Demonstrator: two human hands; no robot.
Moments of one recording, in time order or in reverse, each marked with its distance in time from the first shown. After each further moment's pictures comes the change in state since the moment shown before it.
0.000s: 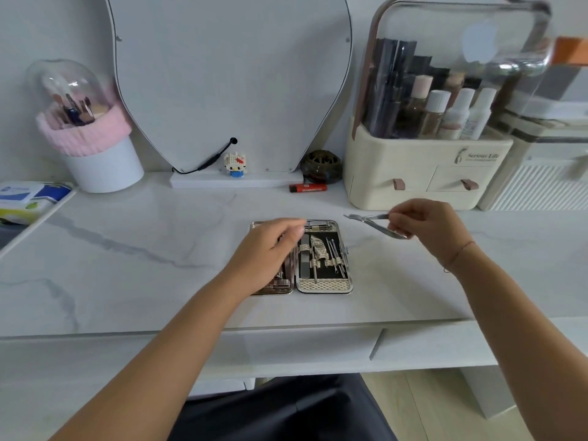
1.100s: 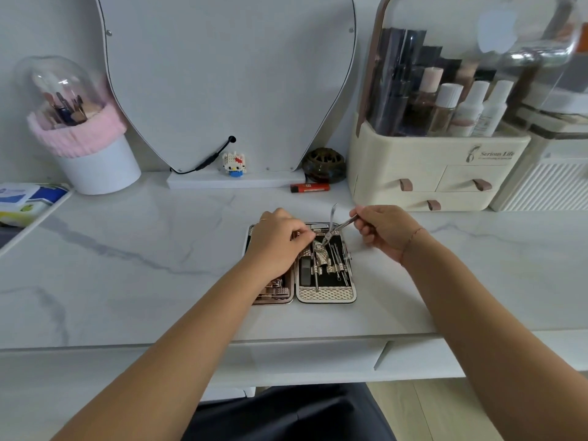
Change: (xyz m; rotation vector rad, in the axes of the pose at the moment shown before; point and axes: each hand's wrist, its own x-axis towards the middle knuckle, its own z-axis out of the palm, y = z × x) left_hand 0.043 -0.009 0.020 0.258 0.037 -0.144; right_hand 0.030 -0.017 0.062 0.509 -0.148 0.469
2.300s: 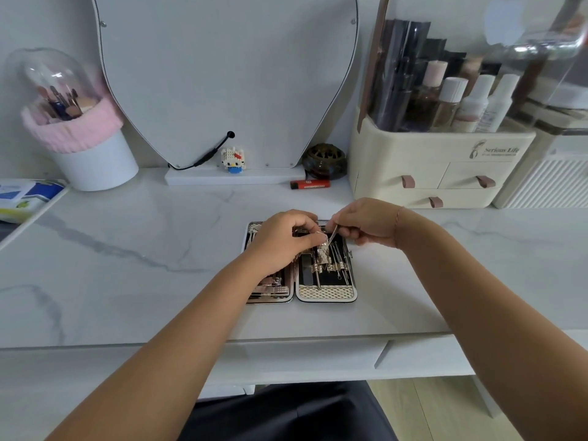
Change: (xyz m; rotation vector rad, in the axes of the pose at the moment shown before) left_hand 0.006 -0.002 0.002 -0.321 -0.083 0.020; right_hand 0.017 -0.014 0.012 -0.490 -0.333 0.074
